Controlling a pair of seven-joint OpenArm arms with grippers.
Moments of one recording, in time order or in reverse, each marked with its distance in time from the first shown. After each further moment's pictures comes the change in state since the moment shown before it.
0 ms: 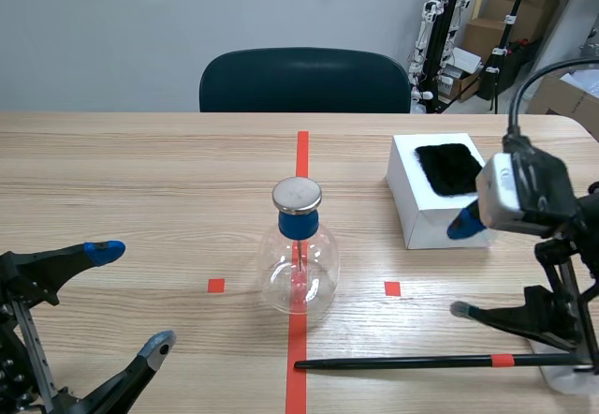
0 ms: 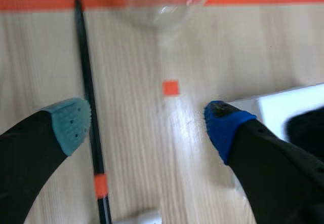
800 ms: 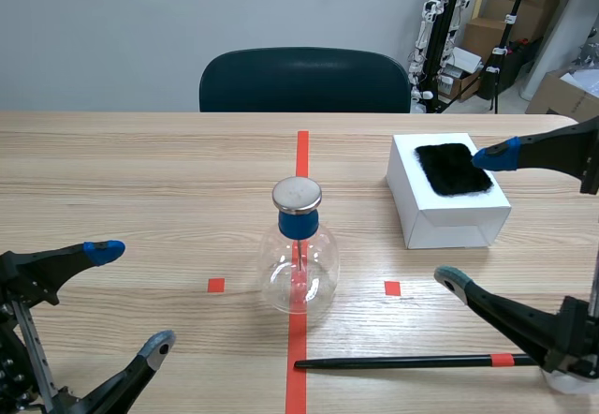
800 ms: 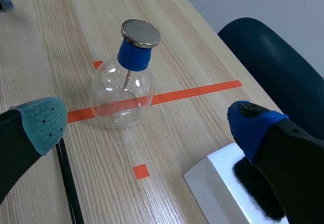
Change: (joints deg) left arm 0.0 0.0 0.0 0.0 0.0 0.0 0.0; right arm -24.9 0.4 17.4 -0.1 -1.1 -17.4 34.0
